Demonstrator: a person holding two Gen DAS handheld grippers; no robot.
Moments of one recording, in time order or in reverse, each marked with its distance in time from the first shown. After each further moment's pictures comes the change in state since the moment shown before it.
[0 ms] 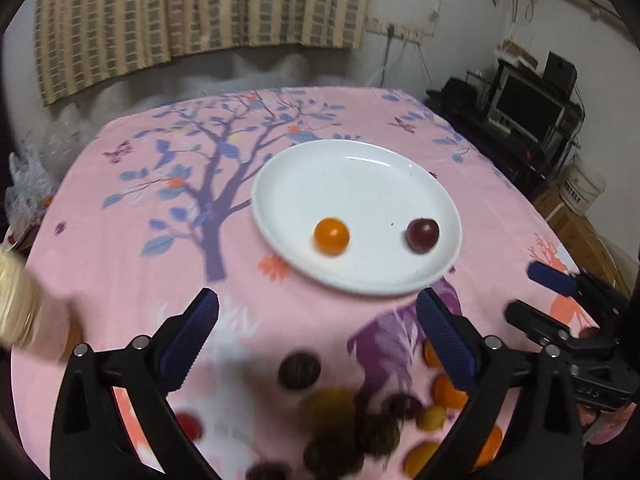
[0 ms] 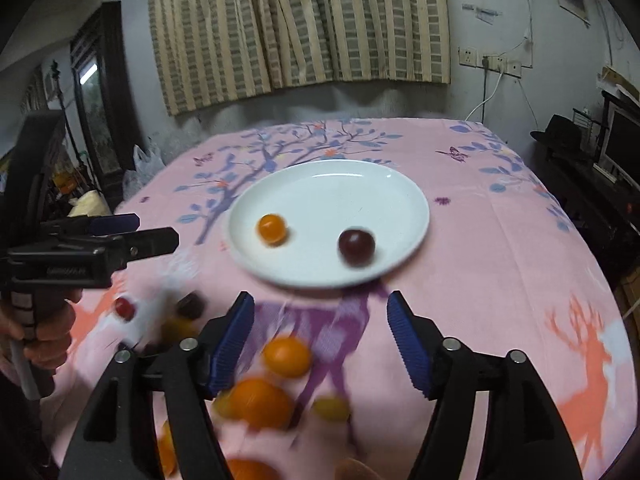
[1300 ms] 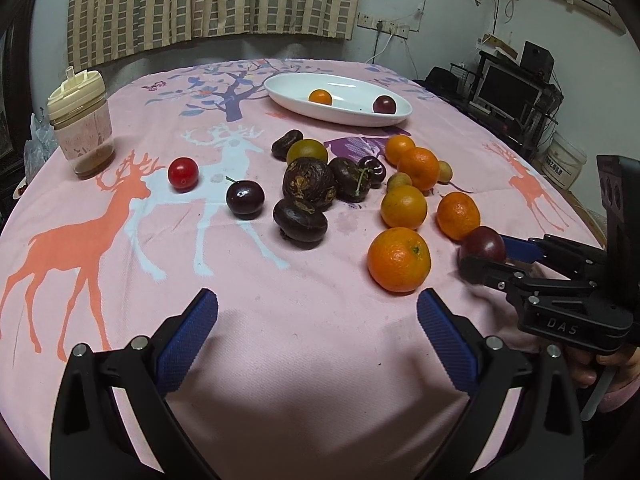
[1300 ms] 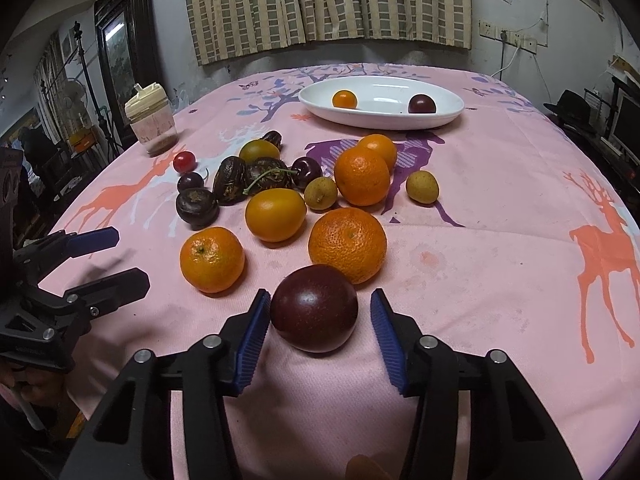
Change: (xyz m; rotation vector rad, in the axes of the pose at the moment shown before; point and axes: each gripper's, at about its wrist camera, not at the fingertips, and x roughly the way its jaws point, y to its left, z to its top) left arm -0.076 -0.011 -0.199 0.001 -0.016 -0.027; right arm -0.036 0.061 -0.134 -0.065 0.128 0.021
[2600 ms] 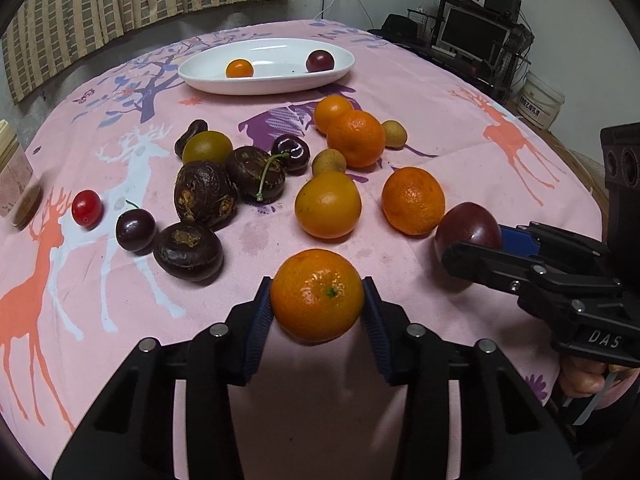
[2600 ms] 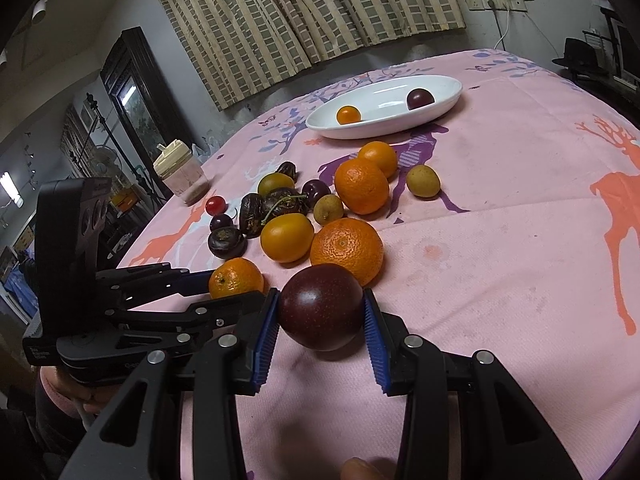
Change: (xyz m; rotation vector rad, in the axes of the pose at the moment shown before) left arm 0.049 -0.053 0.027 0.155 0.162 -0.082; right arm -0.008 -0.035 -0.008 0.190 -0.081 0.232
